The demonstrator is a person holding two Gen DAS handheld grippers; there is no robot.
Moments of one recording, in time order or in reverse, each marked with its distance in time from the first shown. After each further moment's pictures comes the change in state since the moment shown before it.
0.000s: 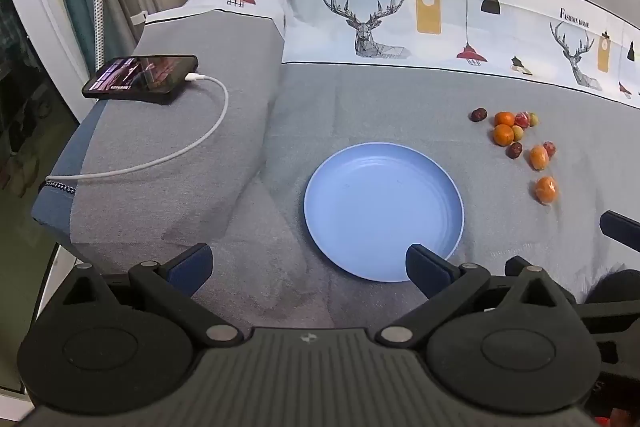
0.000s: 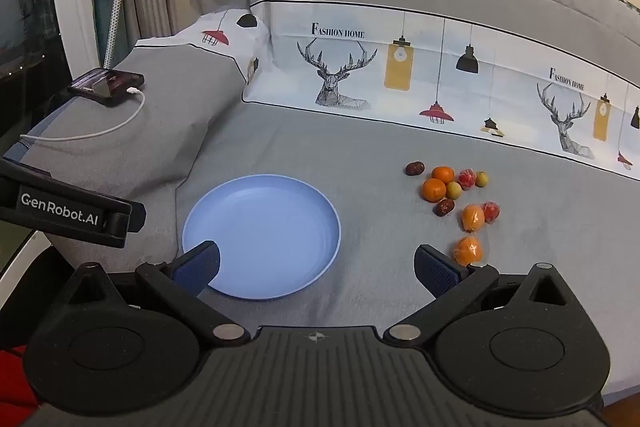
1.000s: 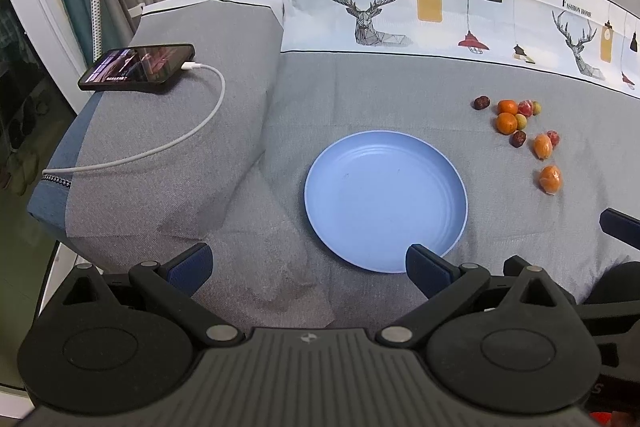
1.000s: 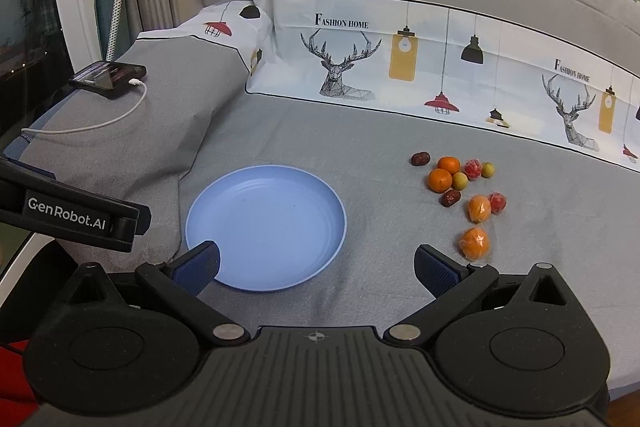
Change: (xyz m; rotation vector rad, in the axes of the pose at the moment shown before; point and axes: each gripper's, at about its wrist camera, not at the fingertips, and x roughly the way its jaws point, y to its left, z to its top) left arm 0.007 -0.002 -0.005 0.008 0.028 0.007; right arm 0.005 0.003 -0.002 -0.007 0.014 0.000
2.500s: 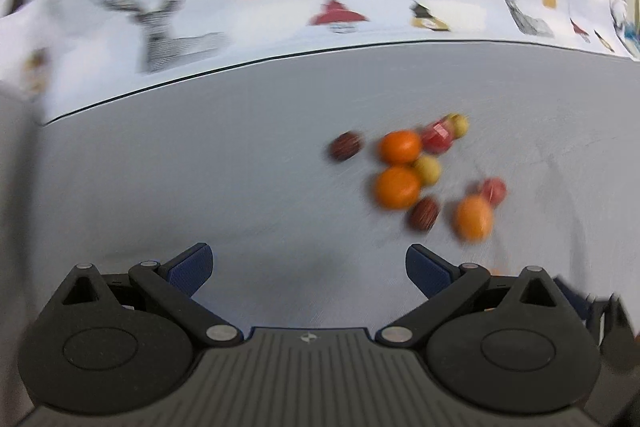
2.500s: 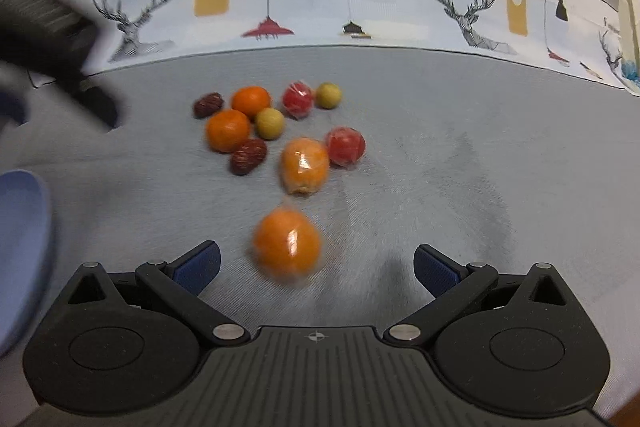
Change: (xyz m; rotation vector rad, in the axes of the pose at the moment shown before) left arm 0.205 -0.221 0.155 0.240 0.105 -0.250; right arm 0.178 -0.187 -0.038 0.224 0.096 -0.289
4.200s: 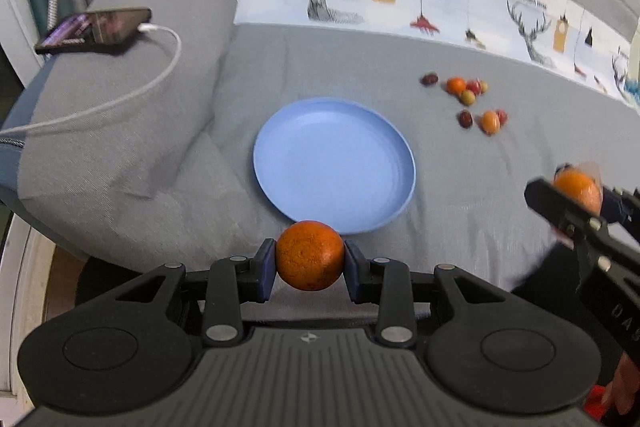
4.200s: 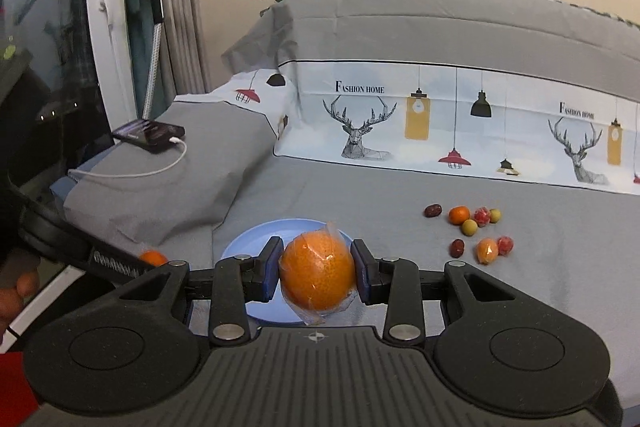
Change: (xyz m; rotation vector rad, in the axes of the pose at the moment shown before) left arm -0.236 0.123 -0.246 -0.241 -0.088 0.059; right arm -0.273 0.102 -0.029 -0.211 -0.268 0.380
